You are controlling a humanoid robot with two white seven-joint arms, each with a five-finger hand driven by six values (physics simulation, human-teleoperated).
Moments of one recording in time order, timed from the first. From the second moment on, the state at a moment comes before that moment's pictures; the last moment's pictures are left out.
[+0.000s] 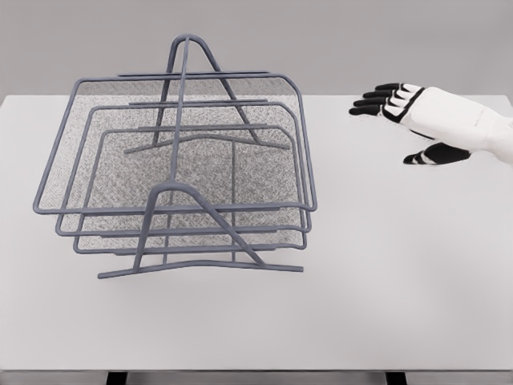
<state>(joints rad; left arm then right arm) -0.02 0.00 0.00 0.07 -0.29 -0.33 0.04 -0.43 -0.78 0.19 -1.65 0.22 -0.61 0.60</state>
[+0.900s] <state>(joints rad) -0.02 0.00 0.00 0.07 -0.29 -0.33 0.04 -0.84 -0.70 0.76 -1.49 0.21 -0.61 0.61</state>
